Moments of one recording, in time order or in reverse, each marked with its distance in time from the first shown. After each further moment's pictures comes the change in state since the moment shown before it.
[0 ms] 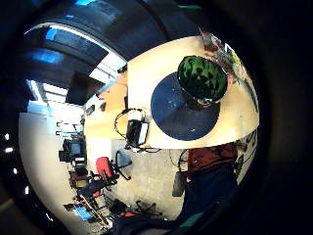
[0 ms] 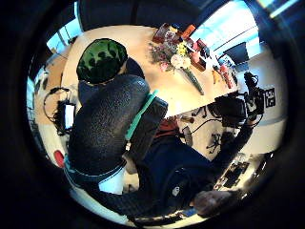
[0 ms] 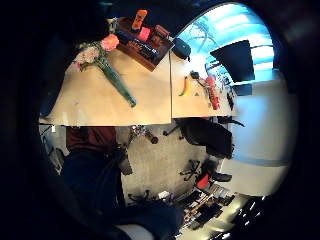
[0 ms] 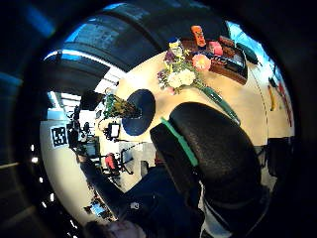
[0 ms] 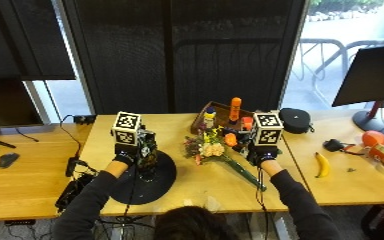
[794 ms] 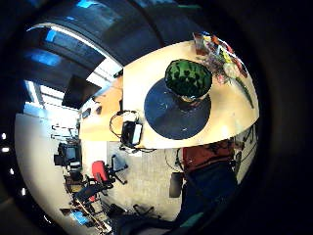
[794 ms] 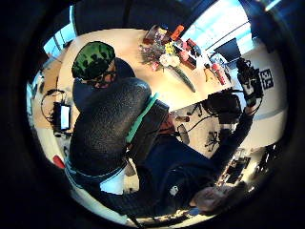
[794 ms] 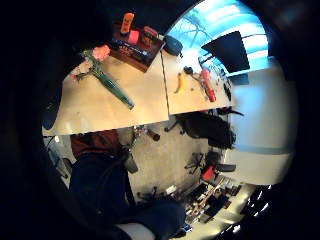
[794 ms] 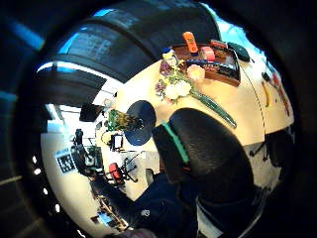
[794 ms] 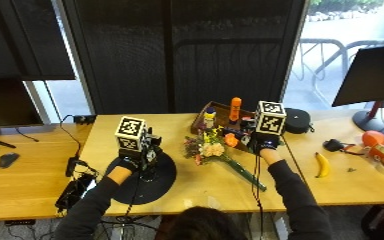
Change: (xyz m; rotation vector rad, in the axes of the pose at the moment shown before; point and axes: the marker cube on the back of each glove) left arm 0.026 0.023 -0.017 0.073 0.055 0.066; right arm 0.010 -0.026 -0.025 -0.034 -0.043 0.151
